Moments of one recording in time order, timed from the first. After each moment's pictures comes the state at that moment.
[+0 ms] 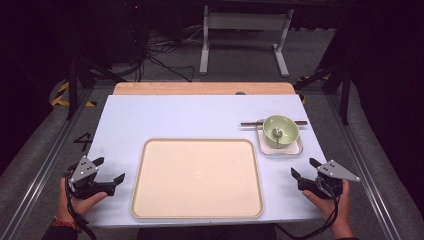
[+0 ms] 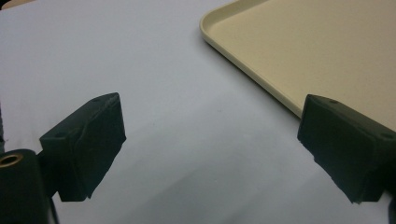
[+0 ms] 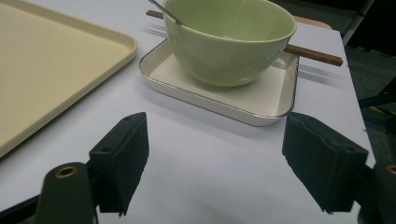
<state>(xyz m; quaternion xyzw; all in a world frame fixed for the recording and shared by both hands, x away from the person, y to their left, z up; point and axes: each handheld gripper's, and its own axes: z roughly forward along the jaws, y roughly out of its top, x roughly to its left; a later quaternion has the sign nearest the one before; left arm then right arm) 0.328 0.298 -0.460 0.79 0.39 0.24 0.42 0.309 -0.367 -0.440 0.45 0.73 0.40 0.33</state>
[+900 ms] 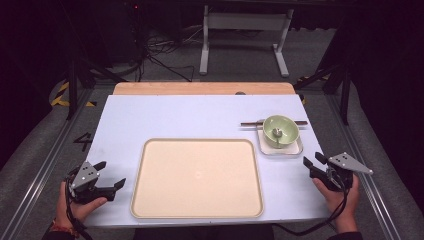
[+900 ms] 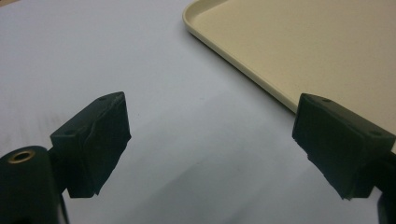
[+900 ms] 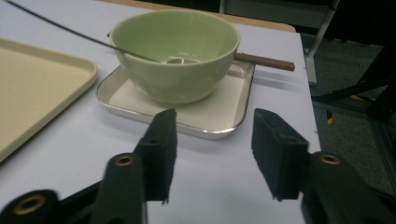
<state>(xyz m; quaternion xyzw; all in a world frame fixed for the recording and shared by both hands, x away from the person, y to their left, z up) 0.317 0.295 -0.461 0.80 0.37 0.24 0.40 0.323 -0.390 -0.422 0.49 0.69 0.41 0.34</state>
